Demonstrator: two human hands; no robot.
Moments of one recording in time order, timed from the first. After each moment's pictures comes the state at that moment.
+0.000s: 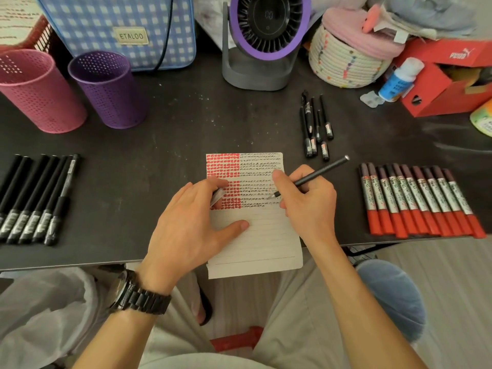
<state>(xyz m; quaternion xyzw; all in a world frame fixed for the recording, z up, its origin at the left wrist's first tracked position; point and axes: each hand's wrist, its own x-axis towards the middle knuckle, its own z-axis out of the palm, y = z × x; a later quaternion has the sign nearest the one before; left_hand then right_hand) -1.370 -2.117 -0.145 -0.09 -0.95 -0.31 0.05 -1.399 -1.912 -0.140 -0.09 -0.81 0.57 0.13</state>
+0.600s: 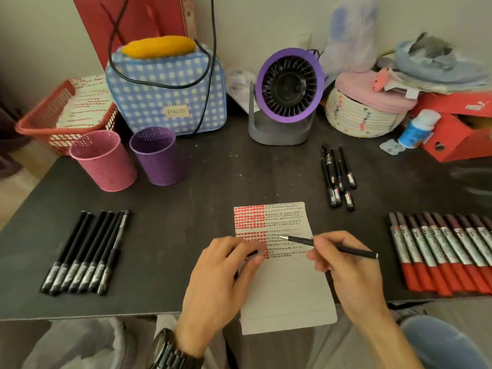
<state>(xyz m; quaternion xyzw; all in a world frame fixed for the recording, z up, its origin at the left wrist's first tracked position) -1.366 -2.121 -0.148 -0.14 -0.92 -0.34 0.14 -1.377 -1.892 -0.140 -0.01 -0.67 0.74 0.06</state>
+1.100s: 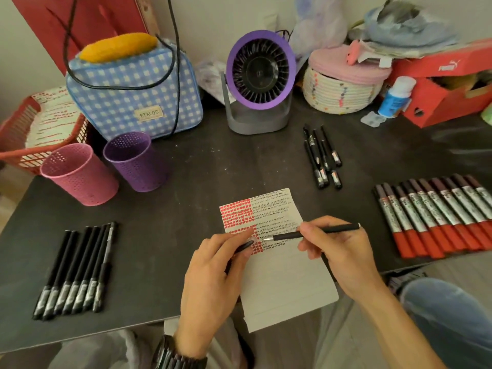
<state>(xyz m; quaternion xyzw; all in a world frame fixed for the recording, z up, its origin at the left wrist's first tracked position) -1.366 -2.122 -0.152 -0.12 -0.91 -0.37 0.15 -1.374 -1.899 -0.128 -0.02 -0.67 0.74 0.04</state>
